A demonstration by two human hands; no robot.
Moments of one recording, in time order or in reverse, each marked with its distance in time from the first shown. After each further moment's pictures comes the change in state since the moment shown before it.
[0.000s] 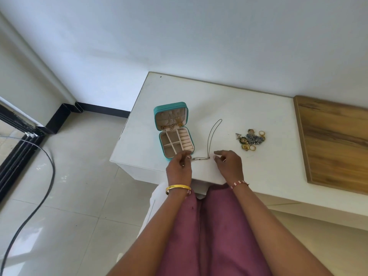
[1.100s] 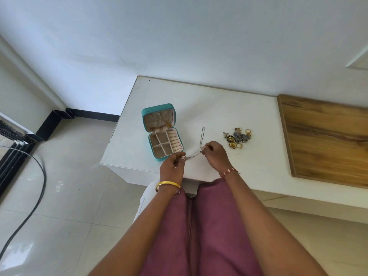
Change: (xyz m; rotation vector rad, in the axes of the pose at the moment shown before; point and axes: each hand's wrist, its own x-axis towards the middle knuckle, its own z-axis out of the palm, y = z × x) left_hand -0.006 0.004 0.002 0.016 -0.171 -0.024; right_hand 0.005 -0.021 -0.016 0.304 -0.116 0.097
